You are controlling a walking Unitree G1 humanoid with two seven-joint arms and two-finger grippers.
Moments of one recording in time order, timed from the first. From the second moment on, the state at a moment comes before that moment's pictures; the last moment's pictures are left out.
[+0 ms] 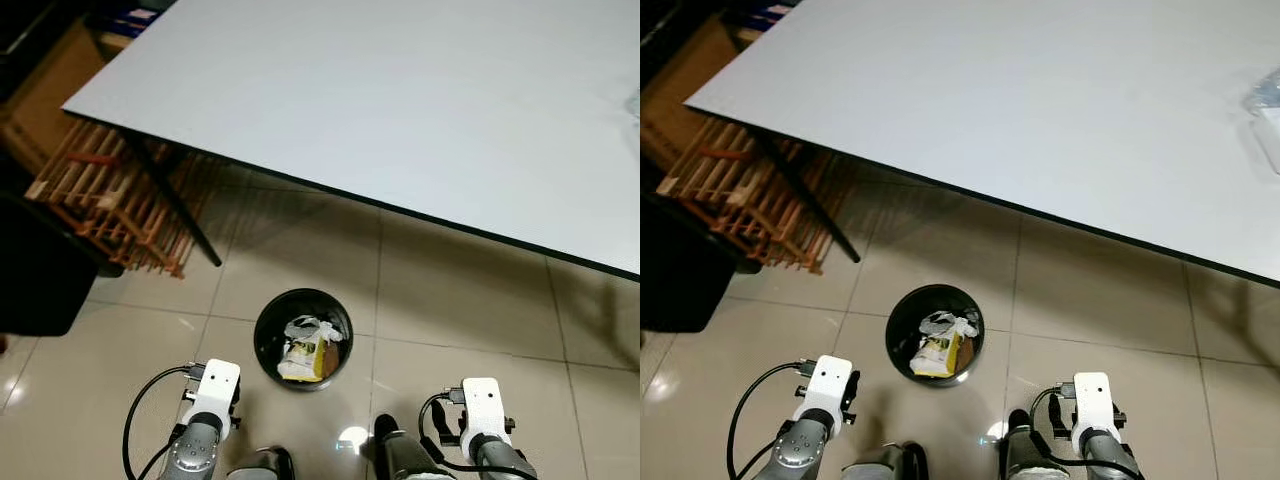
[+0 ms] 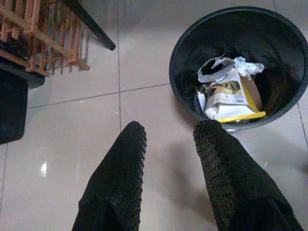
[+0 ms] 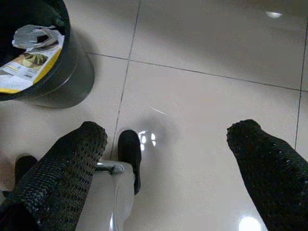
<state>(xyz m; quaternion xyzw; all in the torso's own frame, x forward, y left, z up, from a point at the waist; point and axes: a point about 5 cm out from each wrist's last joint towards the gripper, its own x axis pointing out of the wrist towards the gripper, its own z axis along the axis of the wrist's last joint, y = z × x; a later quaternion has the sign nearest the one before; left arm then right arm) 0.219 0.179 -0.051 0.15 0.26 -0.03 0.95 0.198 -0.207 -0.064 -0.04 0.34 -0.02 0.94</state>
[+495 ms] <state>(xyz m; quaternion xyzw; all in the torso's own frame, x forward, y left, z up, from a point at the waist) 0.221 0.177 -0.050 0.16 0.26 -0.03 0.95 0.194 -0.207 -0.067 -0.04 0.35 -0.02 0.94</state>
